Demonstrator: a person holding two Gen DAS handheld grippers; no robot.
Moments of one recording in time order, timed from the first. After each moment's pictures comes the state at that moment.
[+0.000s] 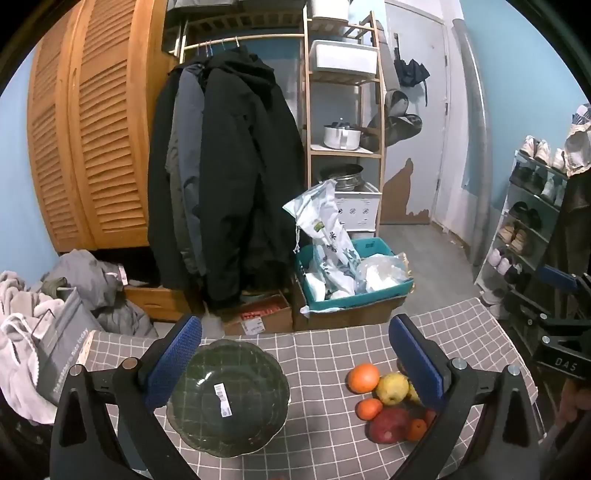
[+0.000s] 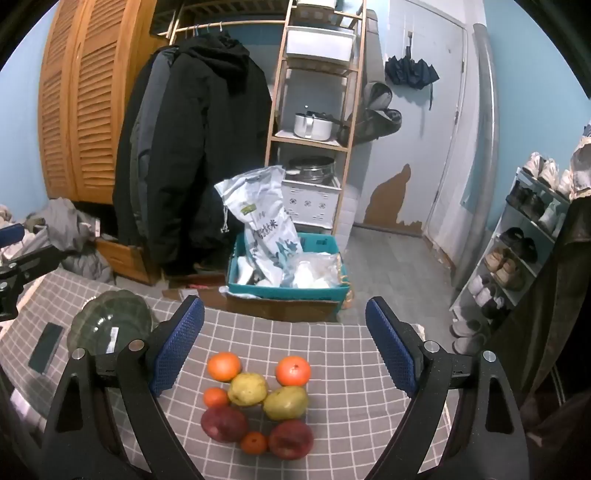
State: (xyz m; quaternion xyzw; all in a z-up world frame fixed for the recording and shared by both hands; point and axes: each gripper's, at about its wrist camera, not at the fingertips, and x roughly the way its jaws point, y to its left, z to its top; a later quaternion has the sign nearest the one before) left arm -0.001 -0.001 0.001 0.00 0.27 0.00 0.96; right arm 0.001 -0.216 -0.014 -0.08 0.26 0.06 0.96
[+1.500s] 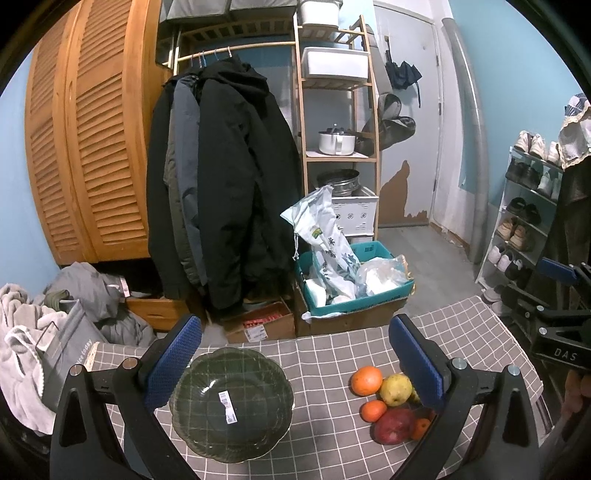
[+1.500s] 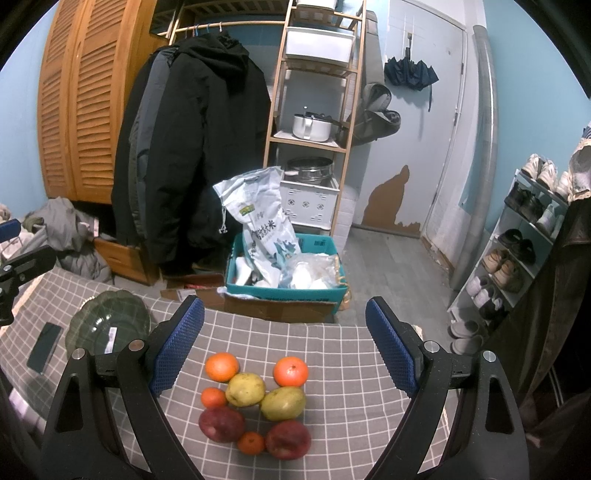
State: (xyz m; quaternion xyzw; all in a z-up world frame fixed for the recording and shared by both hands) left arm -0.003 -0.003 0.006 0.01 0.26 0.00 0.96; right arm 0.001 -0.220 -0.015 -0.08 0.26 0.06 0.96
